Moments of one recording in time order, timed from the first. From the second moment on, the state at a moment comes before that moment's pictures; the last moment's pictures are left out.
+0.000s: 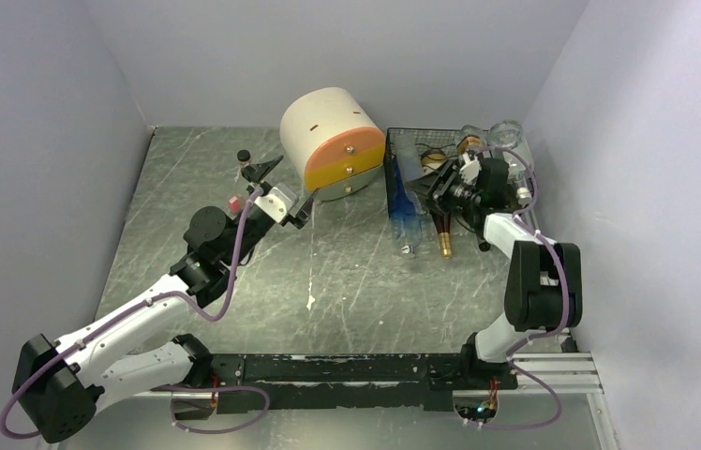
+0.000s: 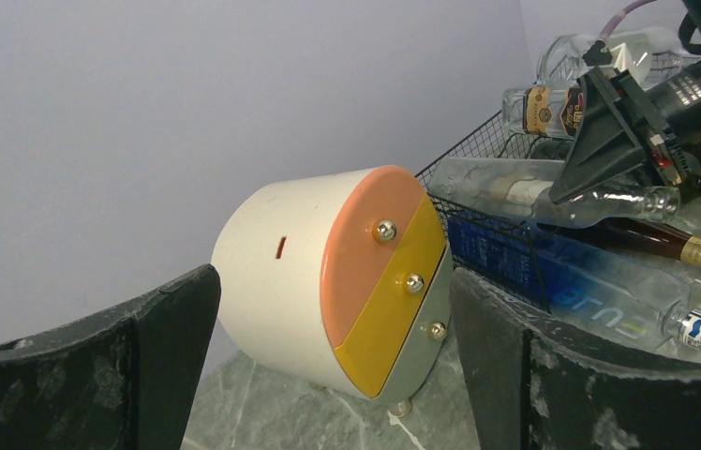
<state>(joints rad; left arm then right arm) -0.73 0.97 0.70 0.53 -0.03 0.42 -0.04 1.61 0.88 0.26 -0.78 0.81</state>
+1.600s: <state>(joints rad) -0.76 0.97 0.70 0.53 0.04 0.37 -0.20 1.14 0.62 0.38 -0.88 1.09</state>
